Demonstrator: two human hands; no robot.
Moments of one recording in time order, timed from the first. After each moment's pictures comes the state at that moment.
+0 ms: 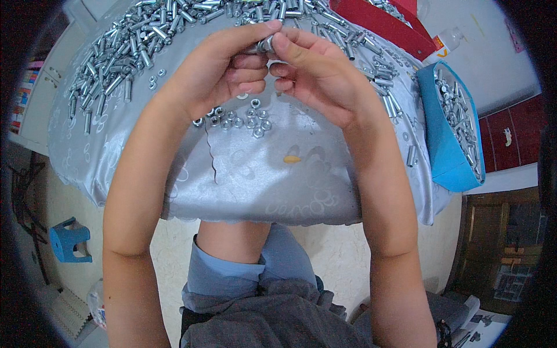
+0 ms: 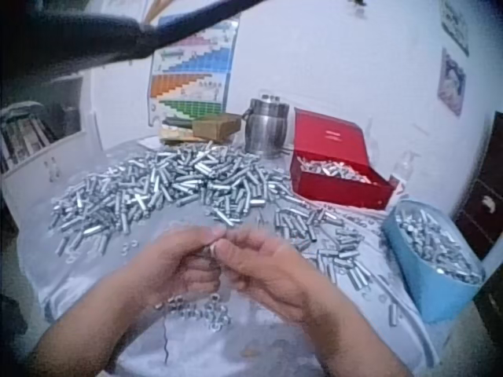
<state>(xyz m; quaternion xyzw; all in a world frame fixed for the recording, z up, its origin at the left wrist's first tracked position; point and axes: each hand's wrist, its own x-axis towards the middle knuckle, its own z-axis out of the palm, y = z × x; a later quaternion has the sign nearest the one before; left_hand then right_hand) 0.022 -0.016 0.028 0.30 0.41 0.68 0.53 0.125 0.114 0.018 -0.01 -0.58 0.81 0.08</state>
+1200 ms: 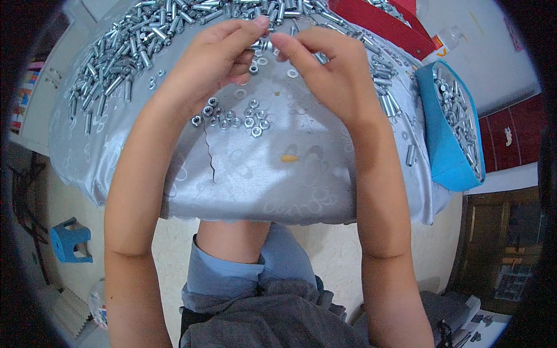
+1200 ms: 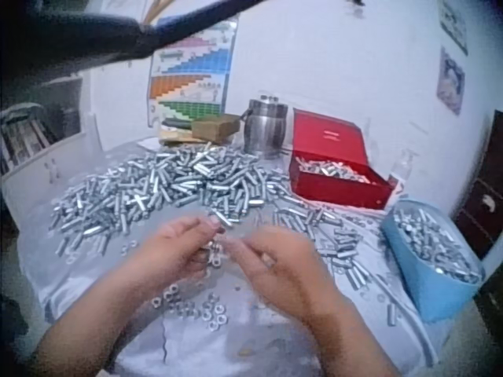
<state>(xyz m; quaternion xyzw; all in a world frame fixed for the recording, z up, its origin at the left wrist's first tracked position) 0.023 -0.010 0.022 0.31 0.59 0.67 0.34 0.132 0.123 0.027 0.03 -0.91 0.25 0.33</state>
